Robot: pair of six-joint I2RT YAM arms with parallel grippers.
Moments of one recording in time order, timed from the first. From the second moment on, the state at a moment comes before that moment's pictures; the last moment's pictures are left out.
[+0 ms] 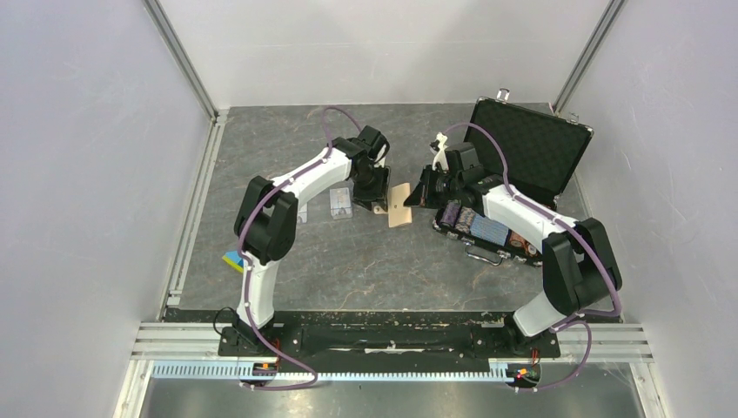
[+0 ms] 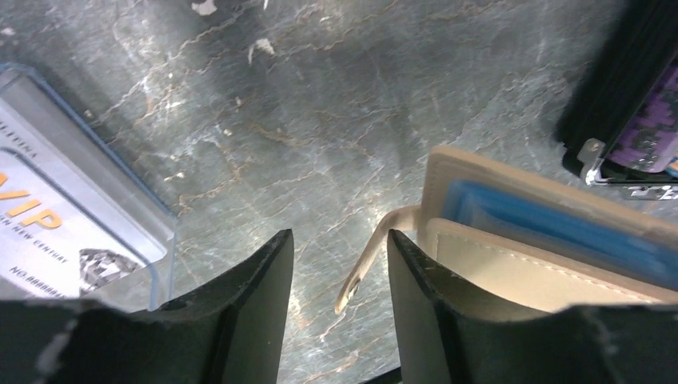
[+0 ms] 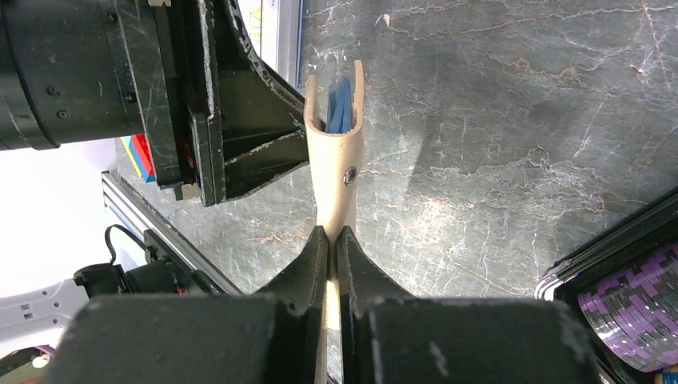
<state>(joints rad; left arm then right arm) -0.60 2.09 1.70 -0.85 0.15 -0.43 0.41 1.56 1.02 -0.21 -0.44 0.56</state>
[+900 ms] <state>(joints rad) -0.48 1.96 1.46 -0.58 0.39 -0.49 0.35 1.50 0.95 -0.14 -0.53 0.64</state>
